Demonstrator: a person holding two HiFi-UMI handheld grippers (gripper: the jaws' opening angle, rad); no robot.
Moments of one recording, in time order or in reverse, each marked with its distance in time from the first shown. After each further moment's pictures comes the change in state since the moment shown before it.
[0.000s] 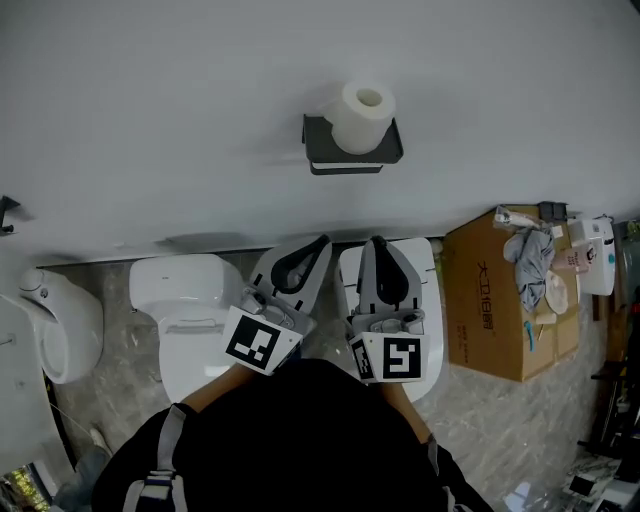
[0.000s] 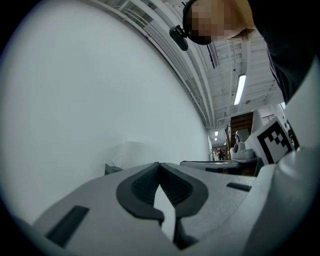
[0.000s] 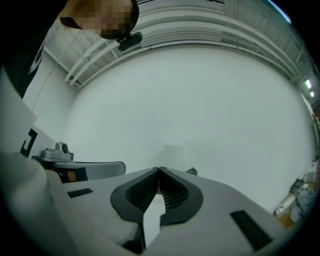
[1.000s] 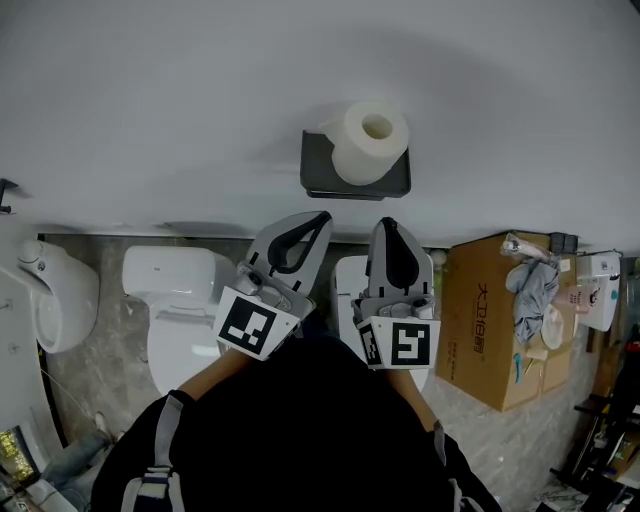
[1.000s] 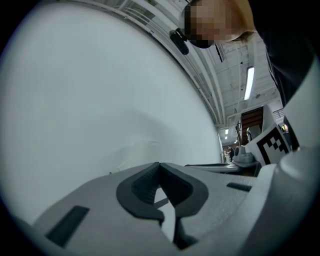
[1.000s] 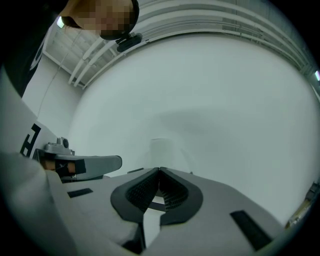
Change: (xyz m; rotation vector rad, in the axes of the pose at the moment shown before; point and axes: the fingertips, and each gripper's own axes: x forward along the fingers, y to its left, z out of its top) left arm 0.079 0.054 0.006 0.009 -0.014 0.106; right arm 0.089 -0.054 -0.012 0.000 0.024 0.106
